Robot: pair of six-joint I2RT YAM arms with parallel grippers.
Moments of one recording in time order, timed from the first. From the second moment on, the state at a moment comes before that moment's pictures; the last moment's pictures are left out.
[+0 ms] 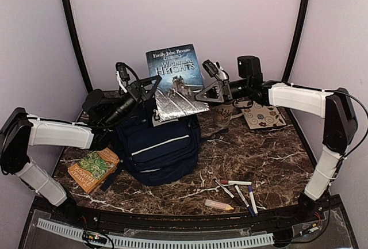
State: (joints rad) left arm -0.68 1.48 0.76 1.11 0.20 -0.99; right arm 0.55 1.76 1.37 0.08 -1.26 0.47
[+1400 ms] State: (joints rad) left arm -0.68 1.22 0.93 -0.07 0.05 -0.36; right arm 0.32 1.57 1.15 -0.31 -1.00 0.20
